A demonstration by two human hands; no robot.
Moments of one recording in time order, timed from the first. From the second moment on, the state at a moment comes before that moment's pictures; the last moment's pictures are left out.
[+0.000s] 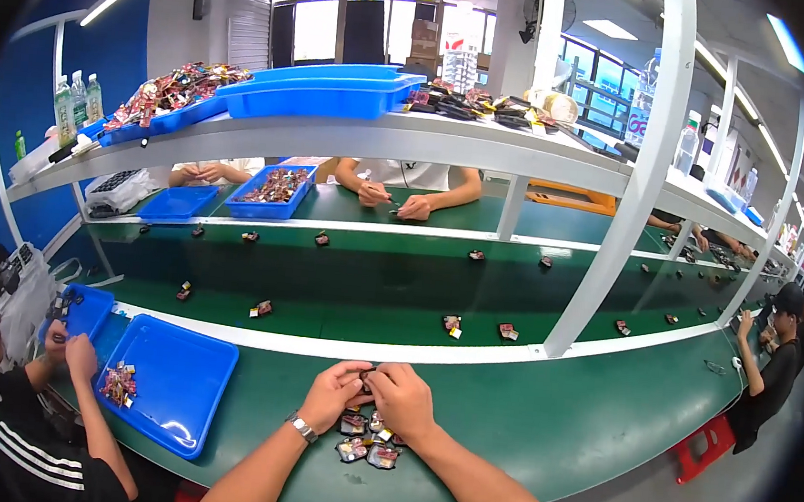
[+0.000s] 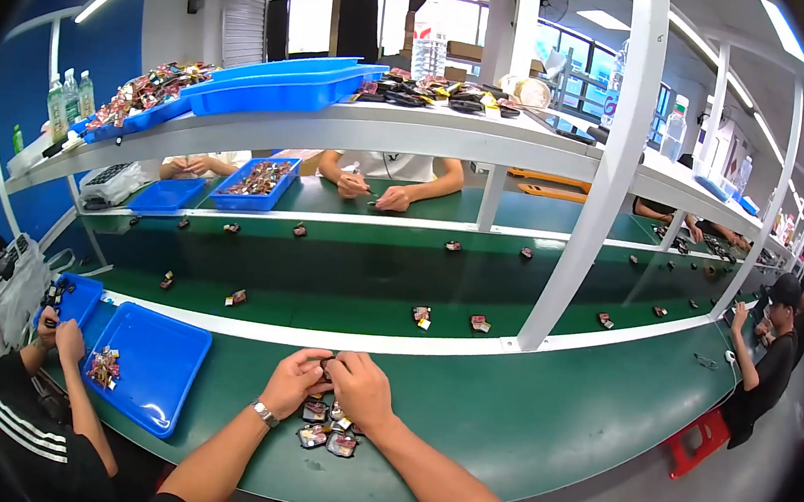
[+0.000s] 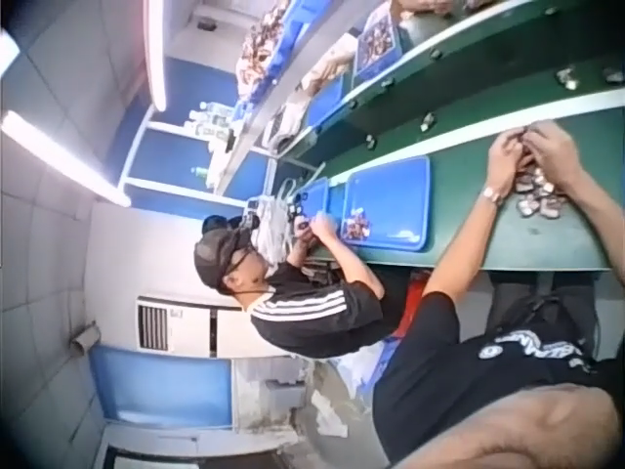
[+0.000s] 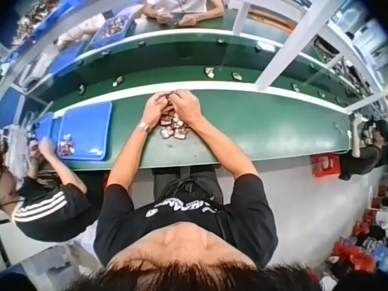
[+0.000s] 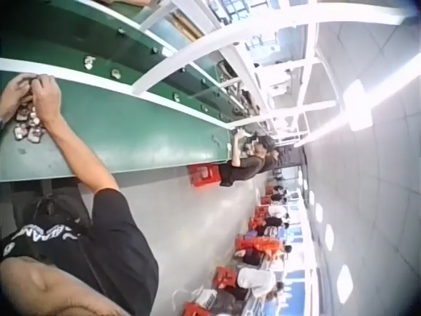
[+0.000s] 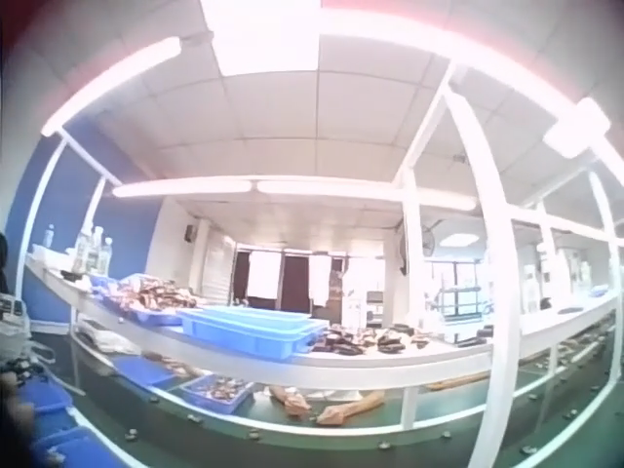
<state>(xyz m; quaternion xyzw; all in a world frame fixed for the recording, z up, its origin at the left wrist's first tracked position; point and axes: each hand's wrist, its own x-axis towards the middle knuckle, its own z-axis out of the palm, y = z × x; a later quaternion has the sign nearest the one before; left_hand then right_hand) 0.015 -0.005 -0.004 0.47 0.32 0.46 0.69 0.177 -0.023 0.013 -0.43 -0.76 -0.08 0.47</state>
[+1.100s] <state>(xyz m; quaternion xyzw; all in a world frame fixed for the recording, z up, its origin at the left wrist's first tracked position) 0.004 0.012 -0.005 0.50 0.34 0.50 0.62 0.306 0.092 -0.013 -0.81 -0.49 -0.06 0.33</state>
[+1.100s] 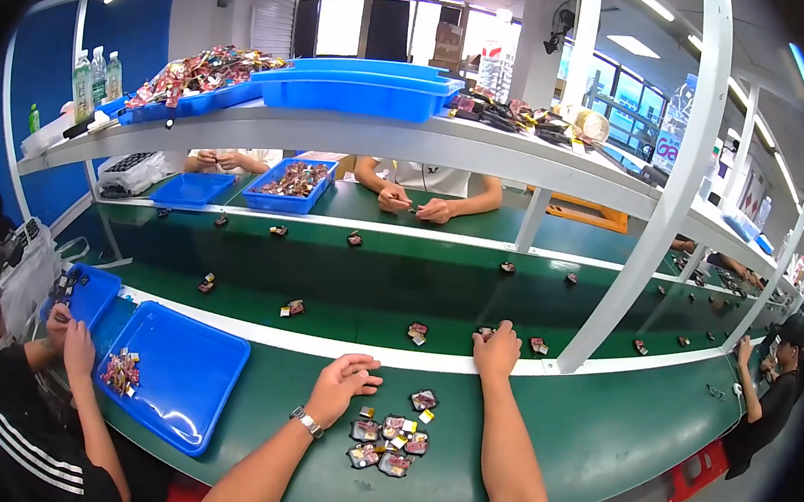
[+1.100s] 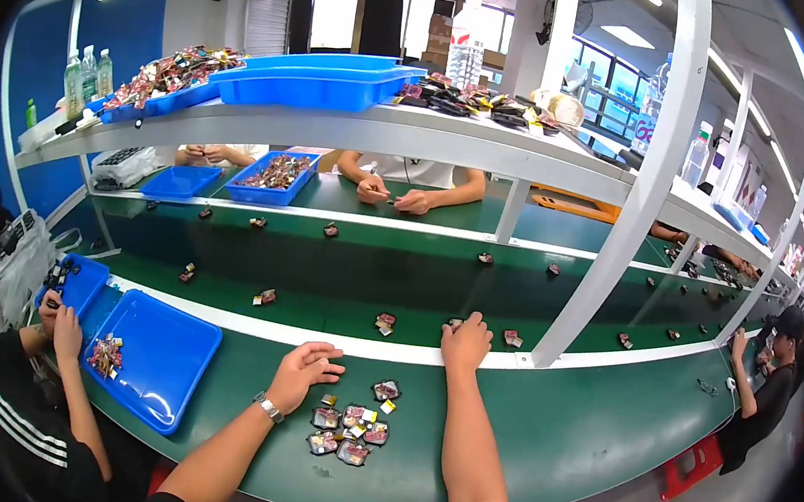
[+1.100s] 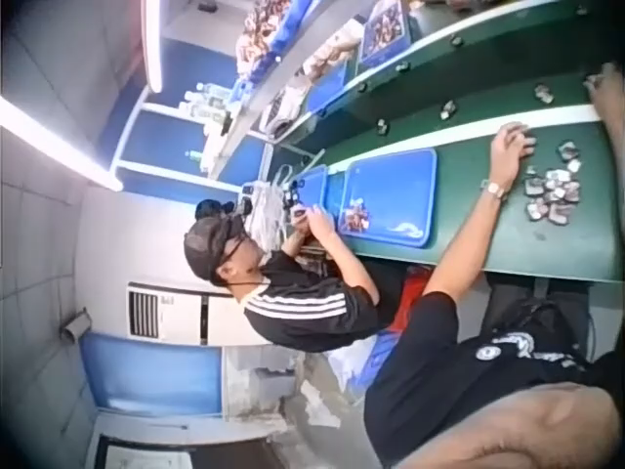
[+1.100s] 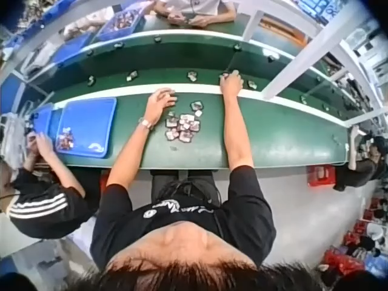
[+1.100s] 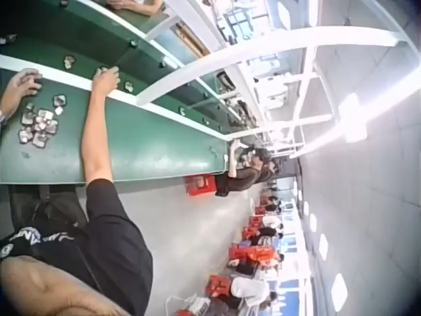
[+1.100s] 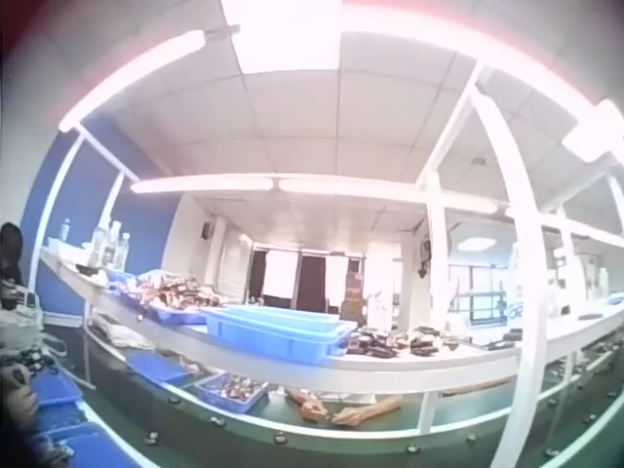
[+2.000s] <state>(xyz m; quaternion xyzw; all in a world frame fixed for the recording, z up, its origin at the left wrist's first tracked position) -0.004 0.008 -0.004 0.46 0.29 0.40 0.74 0.203 -0.024 0.032 -0.36 -0.82 0.09 0.44</state>
